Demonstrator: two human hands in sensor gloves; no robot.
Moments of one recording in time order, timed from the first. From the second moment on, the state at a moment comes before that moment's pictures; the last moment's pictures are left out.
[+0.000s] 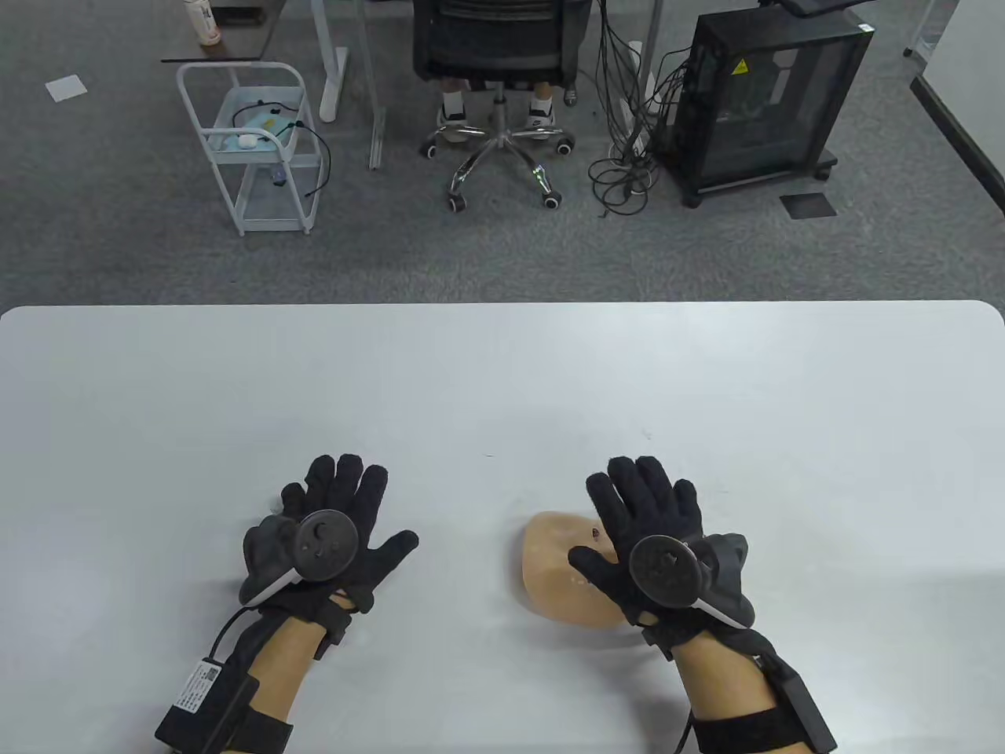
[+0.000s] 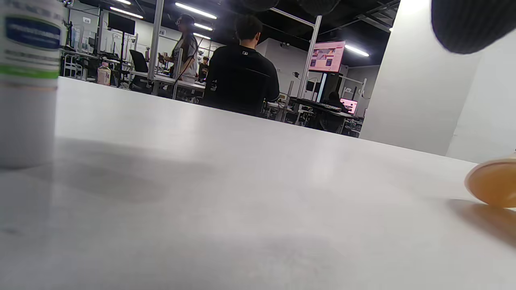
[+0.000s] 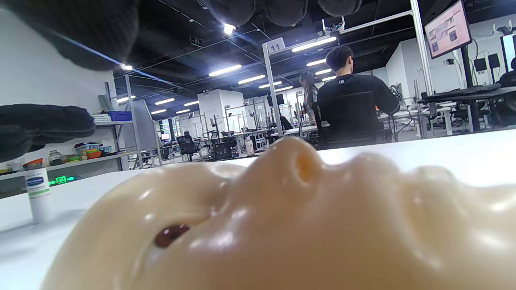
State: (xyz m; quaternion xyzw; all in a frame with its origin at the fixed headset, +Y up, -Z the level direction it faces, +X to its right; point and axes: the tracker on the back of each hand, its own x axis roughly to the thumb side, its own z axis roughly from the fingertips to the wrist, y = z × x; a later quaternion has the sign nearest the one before) left_hand -0.236 -0.720 -0.305 0.01 -0.16 0.13 0.98; right_hand 0.148 -0.689 -0.276 0.17 -0.11 0.97 0.16
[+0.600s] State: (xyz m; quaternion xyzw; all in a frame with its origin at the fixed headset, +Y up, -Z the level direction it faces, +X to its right) left_hand -0.237 -0.715 -0.302 0.01 -0.15 0.15 0.98; right_hand 0.139 -0.695 -0.279 0.21 -0.09 0.96 0.16
